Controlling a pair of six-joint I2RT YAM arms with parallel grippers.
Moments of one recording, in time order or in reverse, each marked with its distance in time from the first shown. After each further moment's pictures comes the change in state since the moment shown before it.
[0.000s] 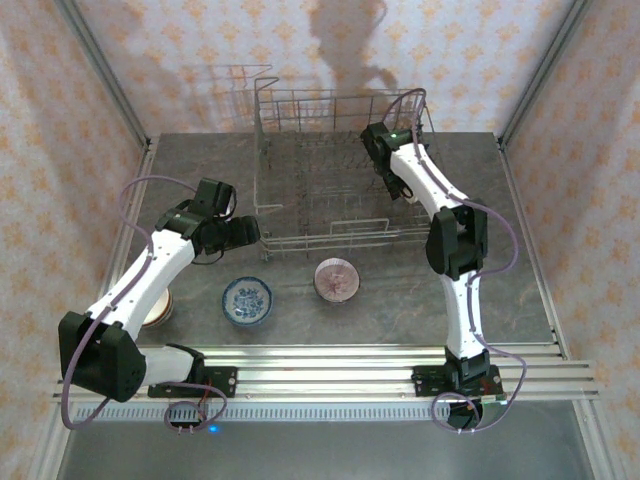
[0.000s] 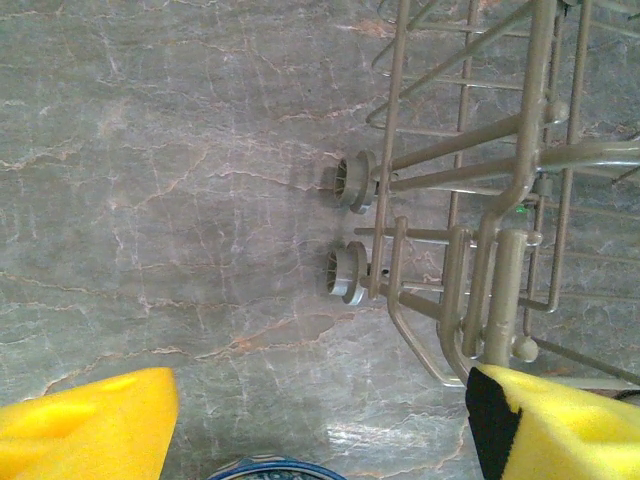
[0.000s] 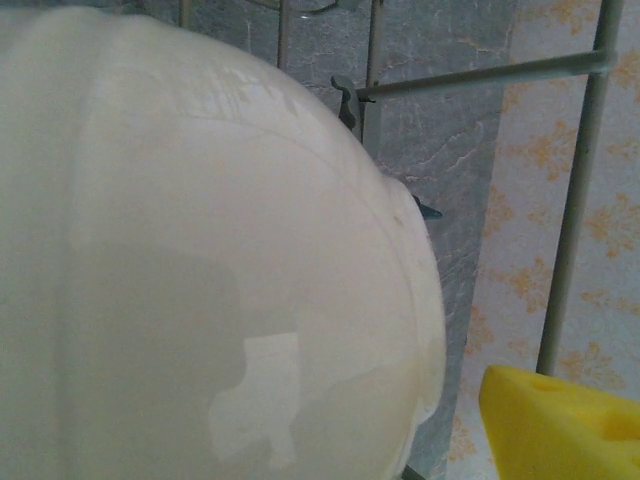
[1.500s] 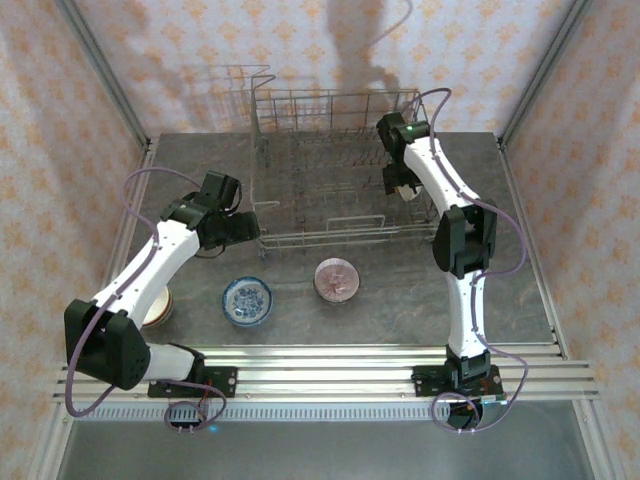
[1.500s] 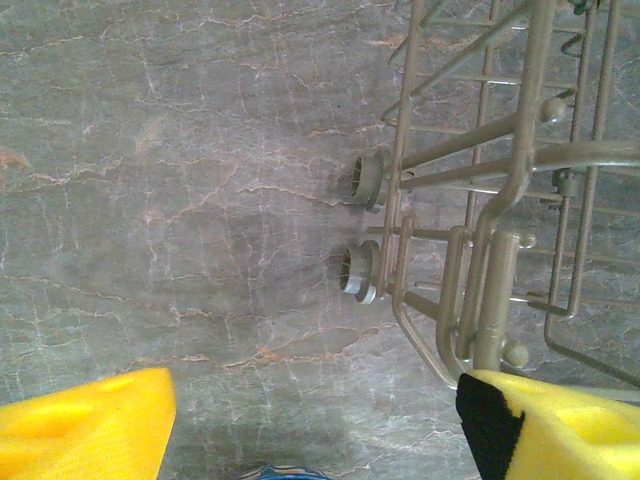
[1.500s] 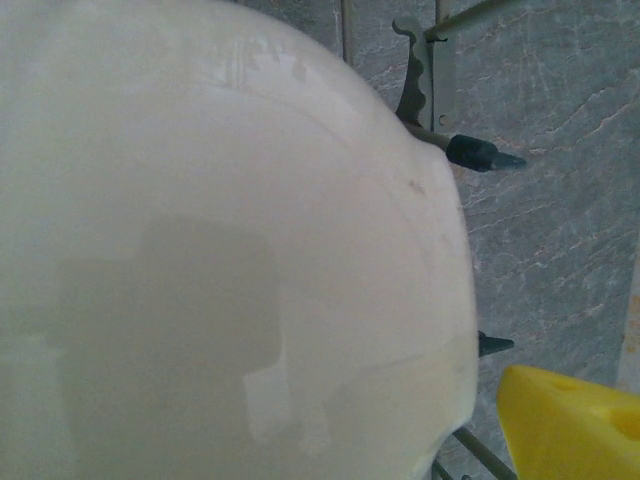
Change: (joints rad) left arm -0.020 0.071 0.075 -0.053 -0.064 0.001; right arm -0.068 -0.006 0.051 -0.011 -0.292 0.109
